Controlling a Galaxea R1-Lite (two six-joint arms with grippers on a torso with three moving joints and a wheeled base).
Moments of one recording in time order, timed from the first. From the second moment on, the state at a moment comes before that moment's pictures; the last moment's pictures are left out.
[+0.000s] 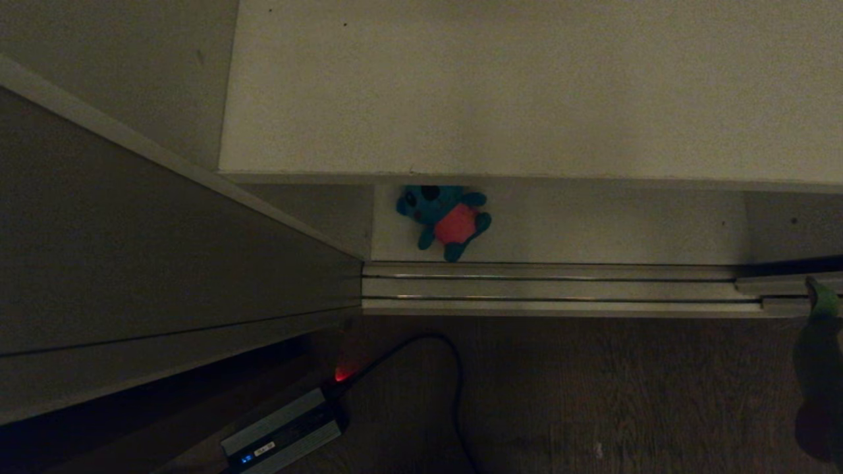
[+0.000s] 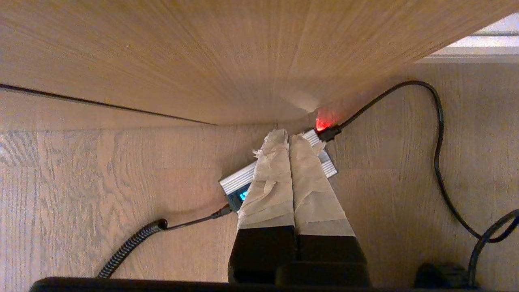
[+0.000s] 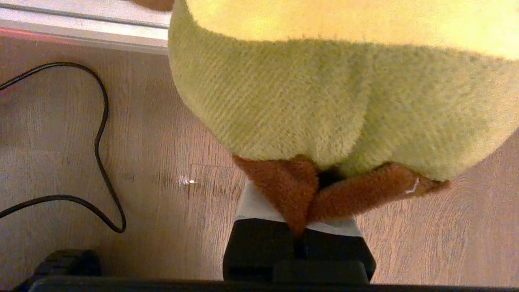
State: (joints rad) left arm -0.03 0.00 0.00 0.00 -0.01 0.03; right arm -0.01 0.00 0.00 0.01 0.00 -0.05
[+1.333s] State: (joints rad) left arm -0.03 0.00 0.00 0.00 0.00 0.01; right arm -0.01 0.00 0.00 0.01 0.00 -0.05
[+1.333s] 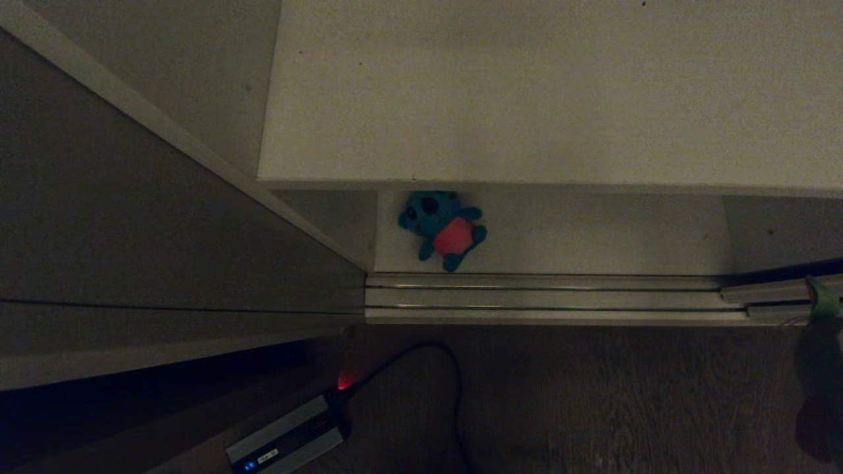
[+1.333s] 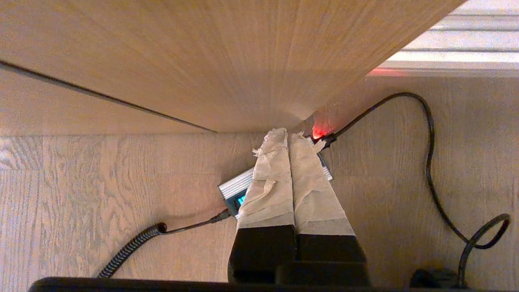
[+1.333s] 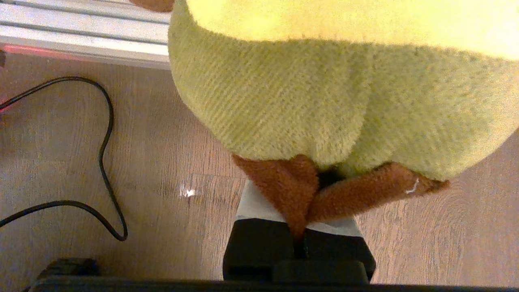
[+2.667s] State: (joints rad) left arm -0.03 0.00 0.00 0.00 0.00 0.03; right arm -0.01 0.00 0.00 0.01 0.00 -0.04
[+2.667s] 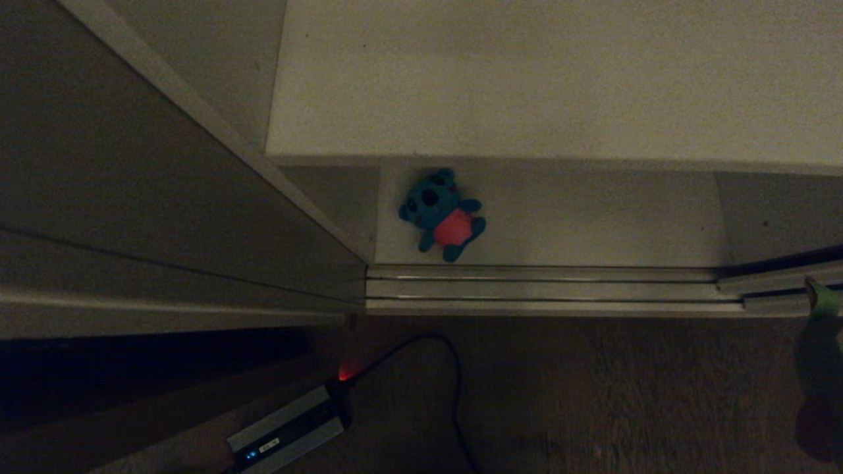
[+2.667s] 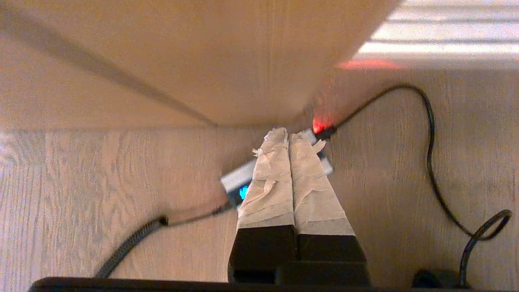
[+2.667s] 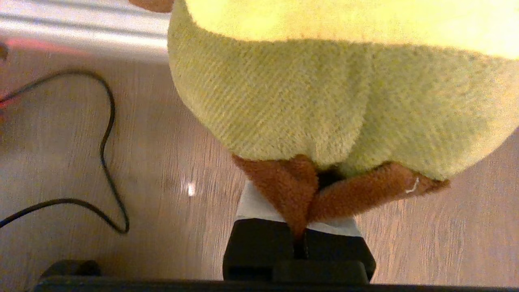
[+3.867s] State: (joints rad) left arm -0.03 0.00 0.00 0.00 0.00 0.00; right arm -0.01 0.00 -0.01 0.04 0.01 -0.04
